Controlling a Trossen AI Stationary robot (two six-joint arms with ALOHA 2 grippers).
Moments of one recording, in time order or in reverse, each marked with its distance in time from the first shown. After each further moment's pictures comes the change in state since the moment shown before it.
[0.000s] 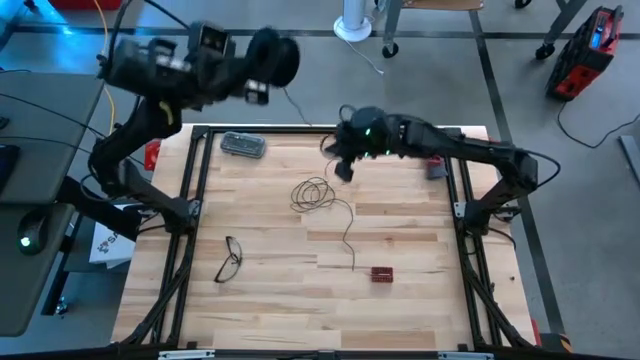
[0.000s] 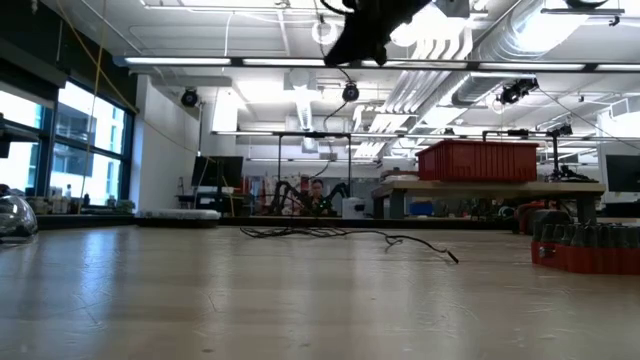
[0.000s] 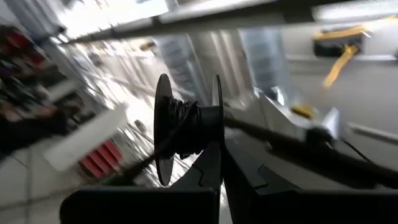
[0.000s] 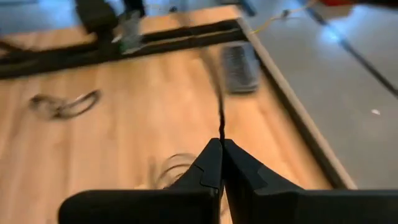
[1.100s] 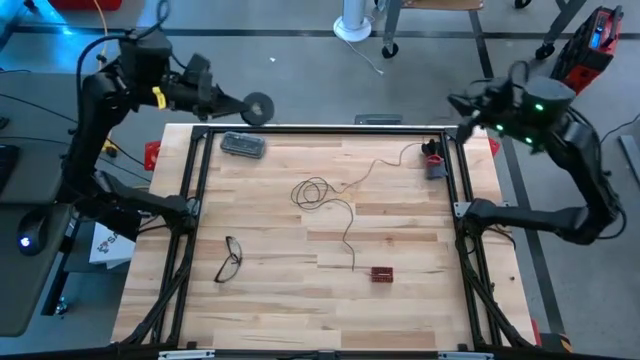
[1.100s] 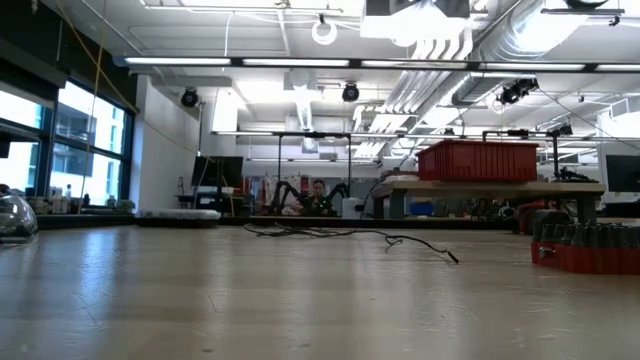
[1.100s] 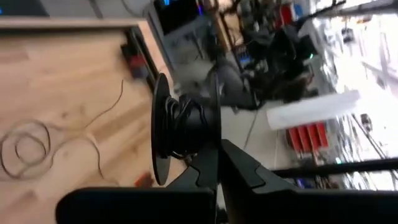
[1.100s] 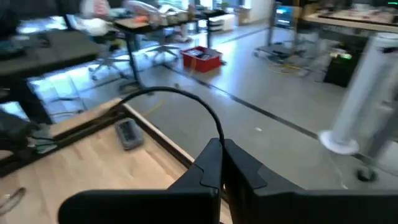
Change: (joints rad) left arm 0.435 -0.167 0.000 -1.341 0.125 0.465; right arm -0.372 -0.720 0.001 -0.399 0.102 0.069
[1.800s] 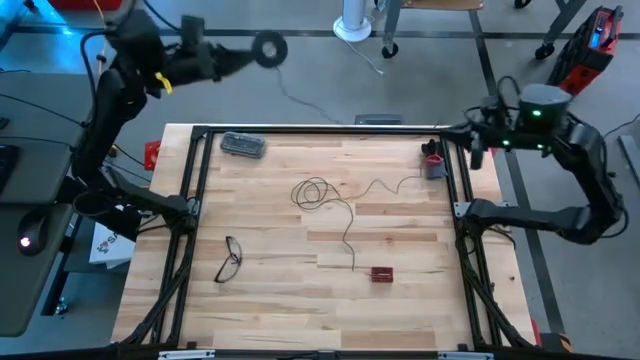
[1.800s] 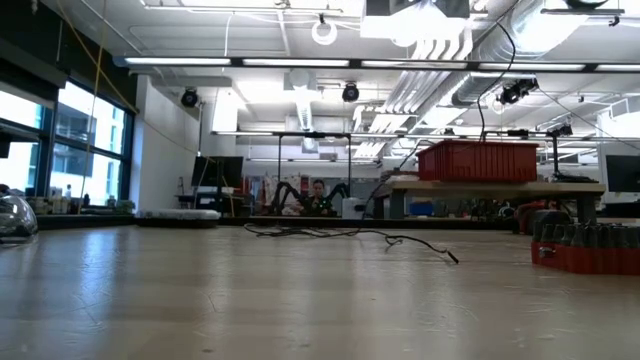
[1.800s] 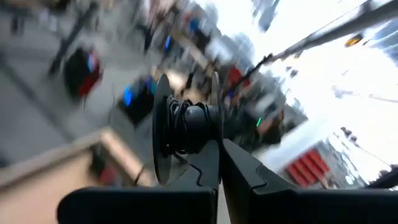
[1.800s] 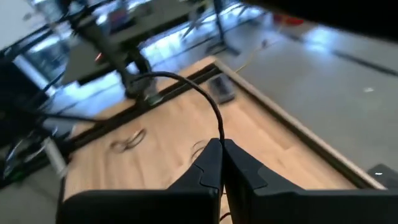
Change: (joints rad) left arm -0.013 0.057 0.000 0.513 -0.176 0.130; right arm 0.046 -0.009 0.000 -0.156 -0.393 0.123
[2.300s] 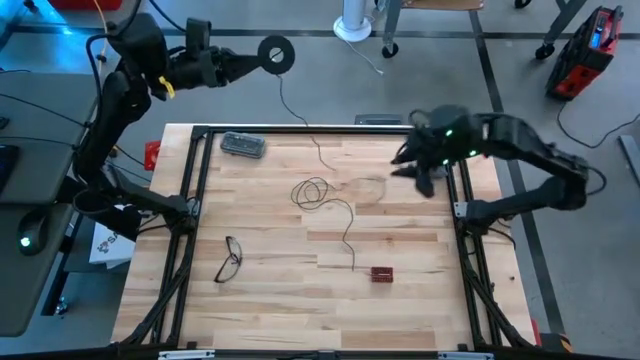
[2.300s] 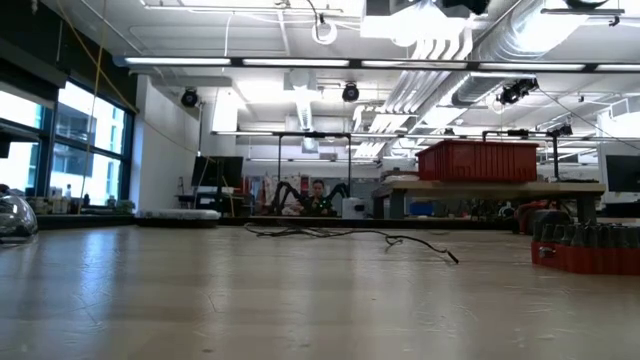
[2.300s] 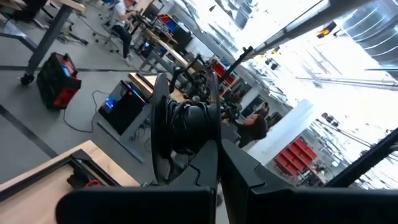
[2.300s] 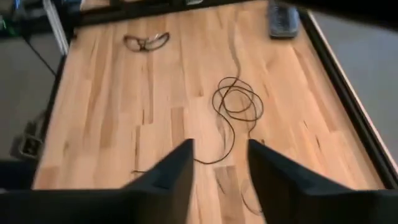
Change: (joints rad) left arm -0.066 0.009 0.000 0.044 0.016 0.039; right arm 0.376 0.298 0.000 -0.028 0.131 -0.208
